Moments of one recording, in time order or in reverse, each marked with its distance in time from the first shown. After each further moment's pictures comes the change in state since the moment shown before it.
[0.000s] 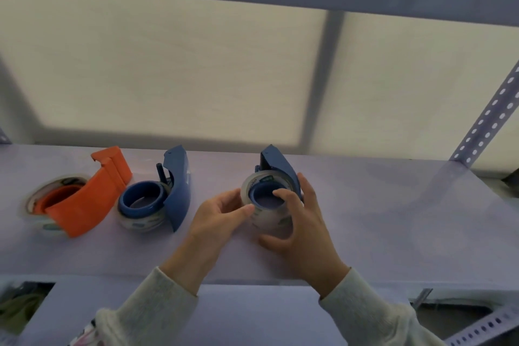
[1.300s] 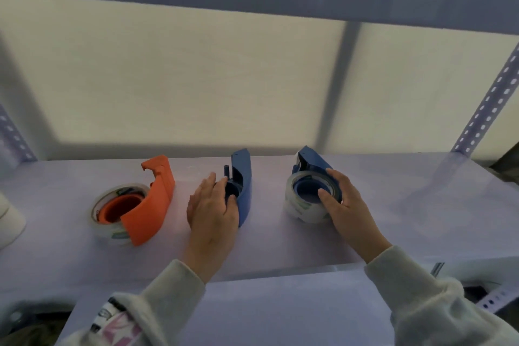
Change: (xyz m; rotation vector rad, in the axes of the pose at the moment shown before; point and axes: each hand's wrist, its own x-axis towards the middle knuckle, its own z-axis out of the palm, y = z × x) left_hand 0.012 -0.016 -0.107 0.875 0.299 0.268; right_hand 0.018 -0.026 0.016 0.189 0.189 0.350
